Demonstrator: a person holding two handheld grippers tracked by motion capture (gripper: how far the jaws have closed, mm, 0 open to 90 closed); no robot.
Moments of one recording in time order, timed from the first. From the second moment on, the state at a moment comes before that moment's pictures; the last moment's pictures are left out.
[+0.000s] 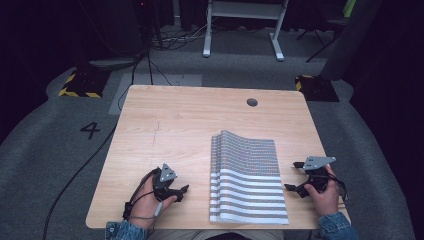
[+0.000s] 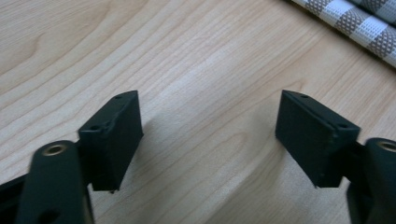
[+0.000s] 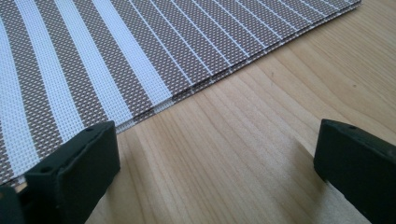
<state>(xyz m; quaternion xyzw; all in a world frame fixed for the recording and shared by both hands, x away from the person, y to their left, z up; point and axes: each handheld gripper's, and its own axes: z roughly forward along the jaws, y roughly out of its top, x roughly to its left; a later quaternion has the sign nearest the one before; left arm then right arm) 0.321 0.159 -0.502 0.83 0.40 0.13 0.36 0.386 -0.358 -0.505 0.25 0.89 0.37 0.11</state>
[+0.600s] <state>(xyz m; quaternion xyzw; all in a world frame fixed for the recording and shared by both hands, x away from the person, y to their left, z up) 0.316 0.130 -0.445 0.83 0.35 0.10 0.43 0.387 -0.355 -0.505 0.25 0.89 0.37 0.11</state>
